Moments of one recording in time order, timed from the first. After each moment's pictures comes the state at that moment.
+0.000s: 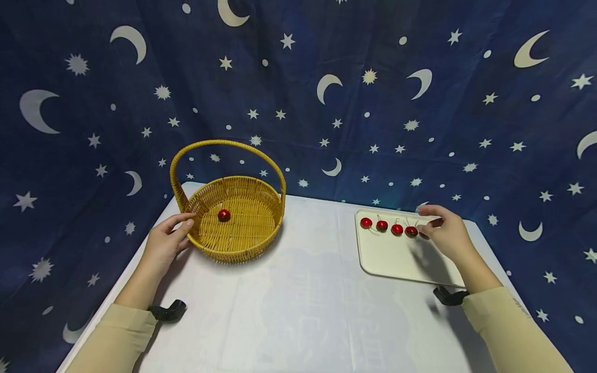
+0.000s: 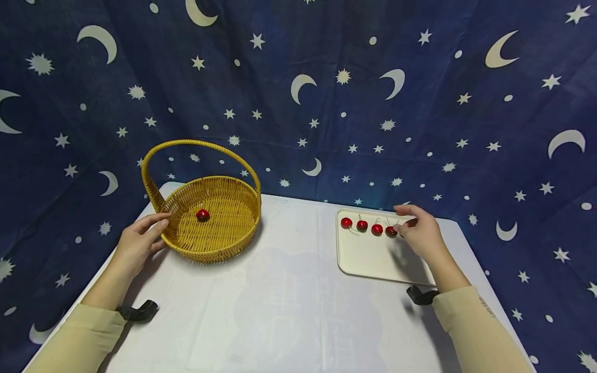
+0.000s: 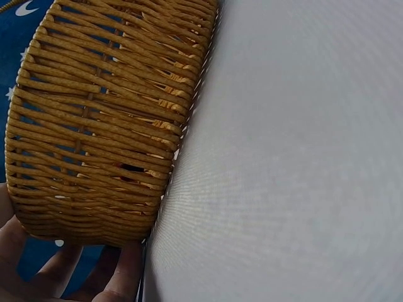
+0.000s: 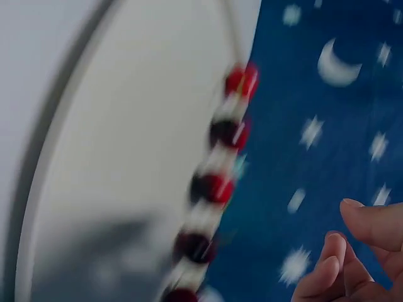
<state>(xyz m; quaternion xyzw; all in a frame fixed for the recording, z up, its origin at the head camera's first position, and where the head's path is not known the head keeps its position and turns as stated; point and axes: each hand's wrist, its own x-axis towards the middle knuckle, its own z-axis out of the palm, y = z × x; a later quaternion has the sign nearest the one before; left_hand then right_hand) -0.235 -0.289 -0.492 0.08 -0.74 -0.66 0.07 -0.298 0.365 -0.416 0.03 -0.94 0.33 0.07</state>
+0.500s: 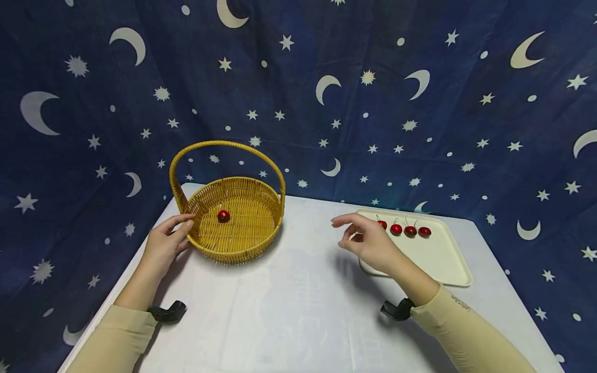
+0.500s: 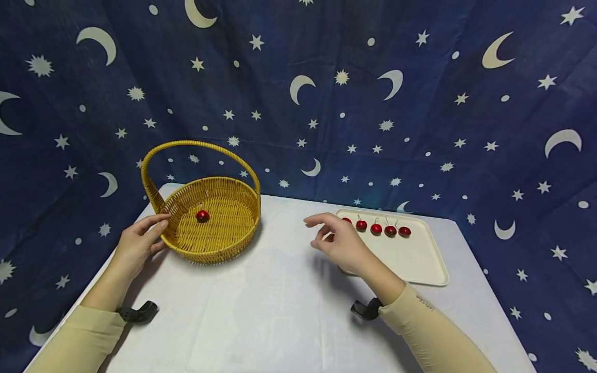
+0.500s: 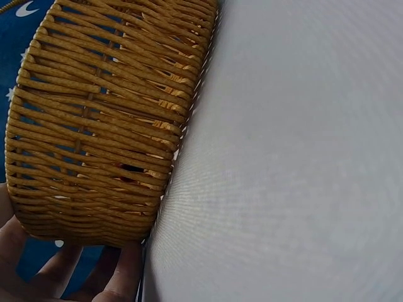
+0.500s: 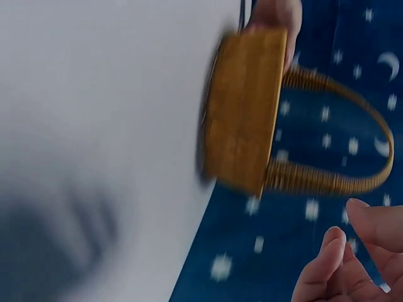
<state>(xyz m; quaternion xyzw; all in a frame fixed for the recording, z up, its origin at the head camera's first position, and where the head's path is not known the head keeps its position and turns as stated) -0.236 -0.290 -0.491 0.09 -0.75 -0.65 0.07 -0.258 0.198 -0.408 0.25 -0.86 0.45 -0.01</state>
